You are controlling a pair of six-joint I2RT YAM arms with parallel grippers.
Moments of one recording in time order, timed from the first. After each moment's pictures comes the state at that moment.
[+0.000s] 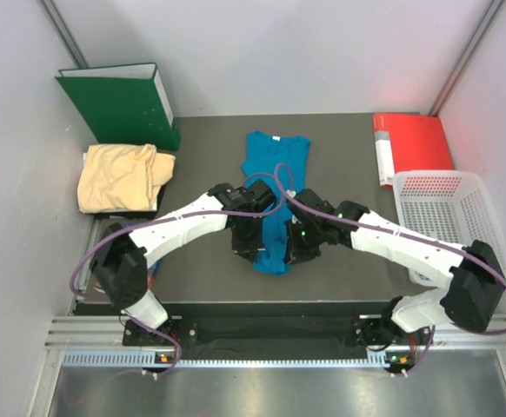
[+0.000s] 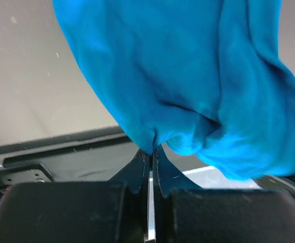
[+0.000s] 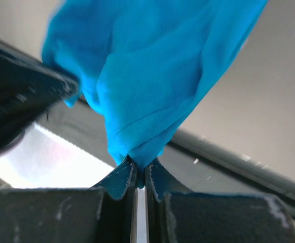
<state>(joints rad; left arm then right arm) -0.85 1.59 1.28 -1.04 0.10 -0.84 0.91 1.35 1.03 -0.75 -0.17 0.79</state>
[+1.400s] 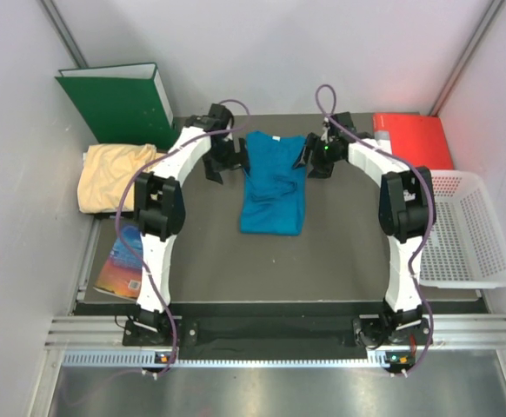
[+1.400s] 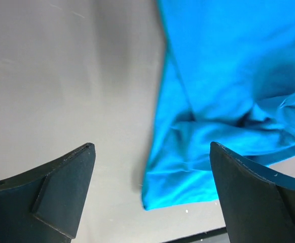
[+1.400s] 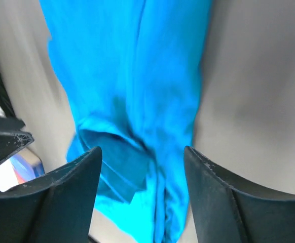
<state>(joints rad) -0.32 2.28 2.12 -1.05 0.15 -0.49 0.27 2.14 1.70 -0.52 -0.41 0.58</state>
